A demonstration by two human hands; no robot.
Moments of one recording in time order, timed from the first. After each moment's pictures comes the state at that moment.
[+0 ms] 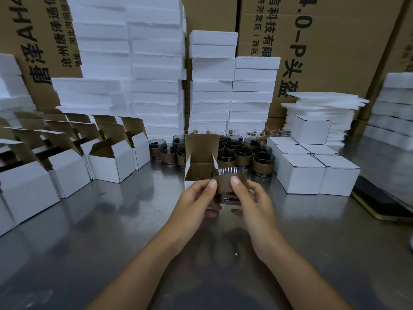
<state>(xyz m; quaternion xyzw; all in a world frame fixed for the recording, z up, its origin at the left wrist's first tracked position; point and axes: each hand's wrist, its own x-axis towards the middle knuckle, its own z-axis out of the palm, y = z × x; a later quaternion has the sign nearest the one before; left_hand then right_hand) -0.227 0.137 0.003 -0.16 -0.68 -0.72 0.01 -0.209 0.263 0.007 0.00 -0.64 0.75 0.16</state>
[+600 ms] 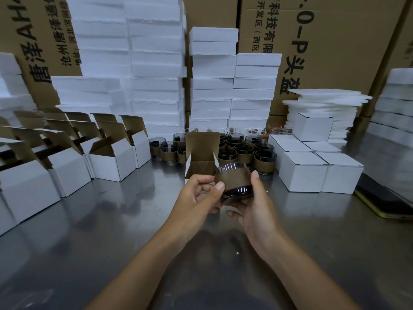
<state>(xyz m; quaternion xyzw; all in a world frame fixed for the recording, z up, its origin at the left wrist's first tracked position) -0.221 0.139 0.011 -0.16 -0.68 -0.71 0.03 -0.216 0.266 0.007 -0.02 -0.56 0.82 0.03</state>
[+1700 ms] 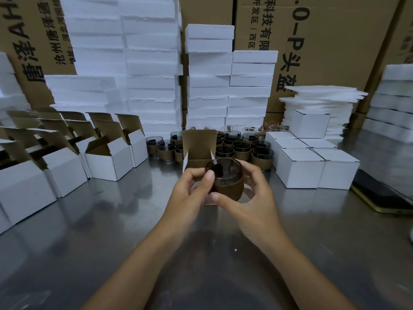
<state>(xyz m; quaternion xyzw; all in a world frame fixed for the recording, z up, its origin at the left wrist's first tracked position) -0.219 0.136 0.014 -0.18 -0.62 -0.76 0.05 -0.205 0.269 0.007 0.12 -0.74 0.61 0.26</state>
